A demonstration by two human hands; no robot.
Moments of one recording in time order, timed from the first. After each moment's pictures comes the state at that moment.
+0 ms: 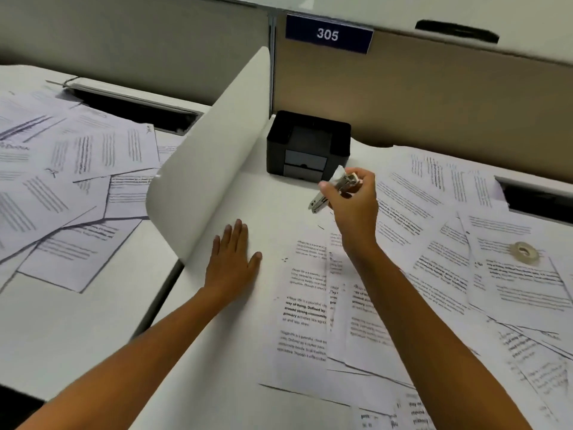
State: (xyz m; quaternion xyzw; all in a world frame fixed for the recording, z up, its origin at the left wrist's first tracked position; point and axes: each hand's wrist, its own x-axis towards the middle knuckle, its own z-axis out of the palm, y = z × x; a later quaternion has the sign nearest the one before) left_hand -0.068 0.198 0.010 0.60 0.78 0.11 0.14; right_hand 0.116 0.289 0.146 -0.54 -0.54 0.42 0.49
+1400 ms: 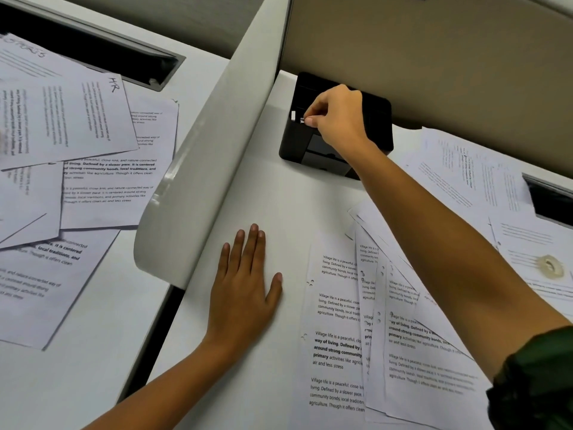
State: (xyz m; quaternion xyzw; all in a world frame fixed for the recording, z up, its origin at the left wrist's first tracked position) left_hand -0.080 0.203 0.004 0.63 0.75 0.15 0.10; right_hand -0.012 0.478 0.132 -0.55 -0.80 0.16 0.21
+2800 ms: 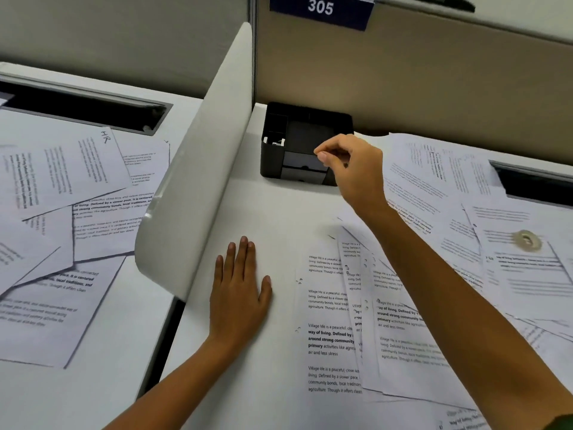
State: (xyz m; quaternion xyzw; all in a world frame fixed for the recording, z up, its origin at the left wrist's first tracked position) left_hand -0.078 0.202 -0.001 0.64 0.75 0.17 0.08; right_hand 0.077 0.388 0.143 -0.47 -0.76 0.16 0.42
